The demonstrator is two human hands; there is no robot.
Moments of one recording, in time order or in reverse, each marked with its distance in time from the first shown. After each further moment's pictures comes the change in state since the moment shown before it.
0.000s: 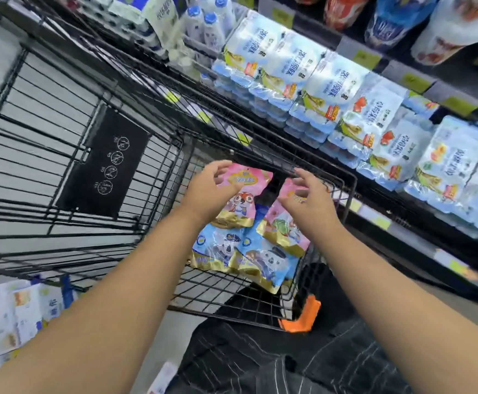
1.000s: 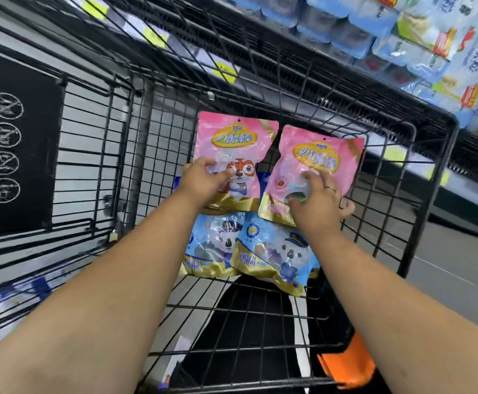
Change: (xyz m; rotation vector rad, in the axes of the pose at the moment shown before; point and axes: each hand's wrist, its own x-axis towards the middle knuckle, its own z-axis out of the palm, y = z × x) left_hand 0.163 -0.182 0.076 0.239 -0.145 -0.364; right_hand 0.090 0.174 0.125 -0.416 0.186 0.341
